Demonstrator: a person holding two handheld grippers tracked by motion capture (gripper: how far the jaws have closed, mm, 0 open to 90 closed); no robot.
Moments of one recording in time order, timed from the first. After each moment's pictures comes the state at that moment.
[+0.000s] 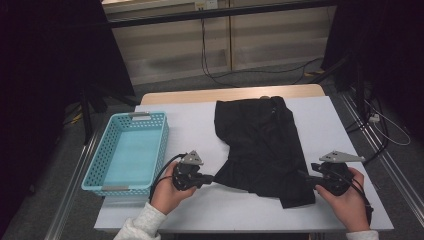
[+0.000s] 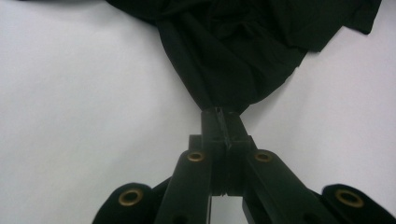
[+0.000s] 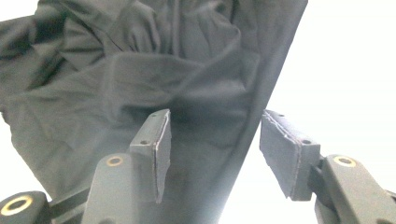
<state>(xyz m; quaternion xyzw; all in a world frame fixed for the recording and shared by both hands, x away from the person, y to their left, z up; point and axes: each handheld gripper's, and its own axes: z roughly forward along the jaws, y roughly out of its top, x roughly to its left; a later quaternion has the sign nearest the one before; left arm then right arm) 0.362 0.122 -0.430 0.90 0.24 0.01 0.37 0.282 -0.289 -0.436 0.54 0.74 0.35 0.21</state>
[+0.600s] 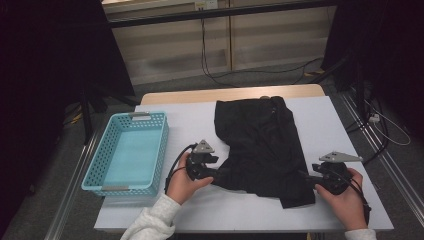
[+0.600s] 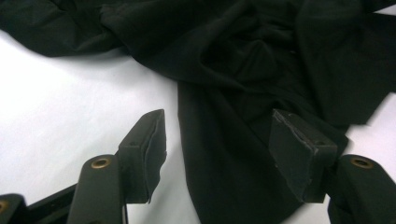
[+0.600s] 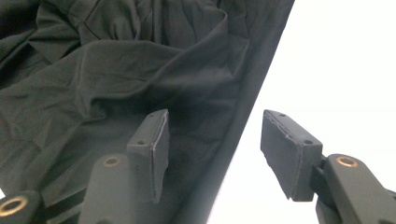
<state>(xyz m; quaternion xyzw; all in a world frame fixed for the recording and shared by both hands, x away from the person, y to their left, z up) 0.392 0.078 -0.443 0.87 0.27 0.05 0.40 0.288 -0.294 -0.447 0.55 0.73 0.34 0.21</state>
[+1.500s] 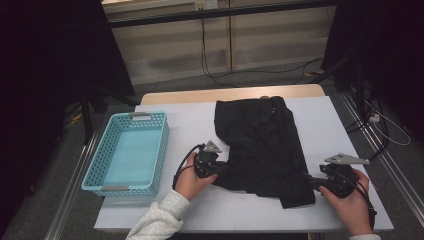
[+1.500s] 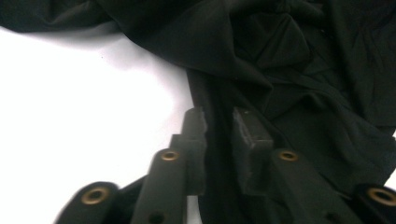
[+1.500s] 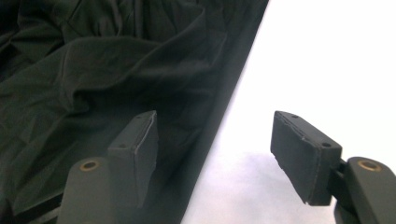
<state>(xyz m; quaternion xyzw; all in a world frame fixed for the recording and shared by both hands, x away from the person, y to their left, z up) 0.398 0.066 -0.456 0.88 0.28 0.03 0.37 0.280 -0.301 -0.447 0.57 0.72 0.33 0.22</state>
